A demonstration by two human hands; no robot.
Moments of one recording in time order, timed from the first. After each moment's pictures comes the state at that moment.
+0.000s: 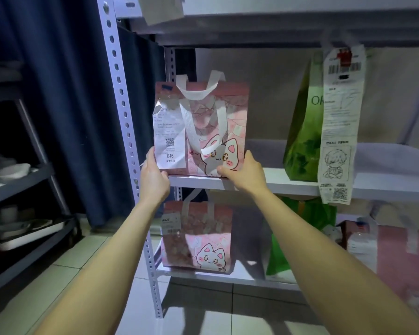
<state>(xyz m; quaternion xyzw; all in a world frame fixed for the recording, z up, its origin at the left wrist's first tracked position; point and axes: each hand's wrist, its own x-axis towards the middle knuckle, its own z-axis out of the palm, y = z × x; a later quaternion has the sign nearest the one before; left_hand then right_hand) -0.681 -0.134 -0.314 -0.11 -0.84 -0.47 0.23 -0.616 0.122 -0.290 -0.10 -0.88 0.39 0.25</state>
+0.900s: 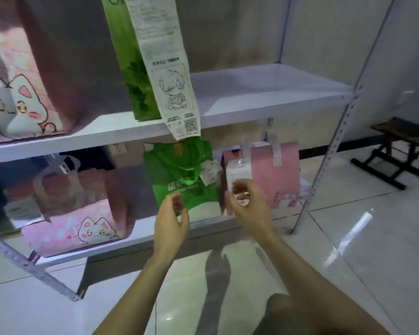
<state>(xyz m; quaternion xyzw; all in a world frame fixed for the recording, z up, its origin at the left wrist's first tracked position) -0.485 0.156 -0.535 -0.27 -0.83 -0.49 0.06 -0.370 0.361 -0.521 -0.20 -0.80 0.43 0.37</state>
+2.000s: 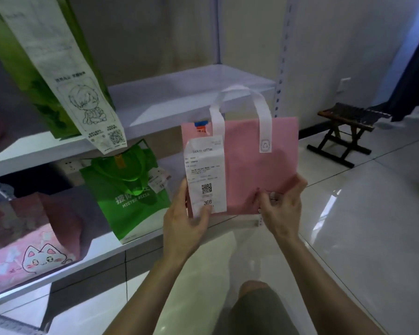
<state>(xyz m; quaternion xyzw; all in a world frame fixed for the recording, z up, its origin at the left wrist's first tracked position) -0.364 0.258 -0.479 -0.40 -0.75 -0.53 0.03 -0.223 0.457 -0.517 -0.39 -0.67 0.38 0.50</state>
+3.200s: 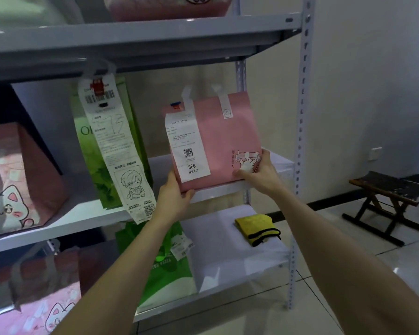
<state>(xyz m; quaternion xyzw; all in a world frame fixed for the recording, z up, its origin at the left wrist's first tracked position) -0.517 0.323 -0.309 -0.34 -0.83 -0.44 0.10 -0.384 0.582 -0.302 -0.20 -0.78 0.47 0.36</state>
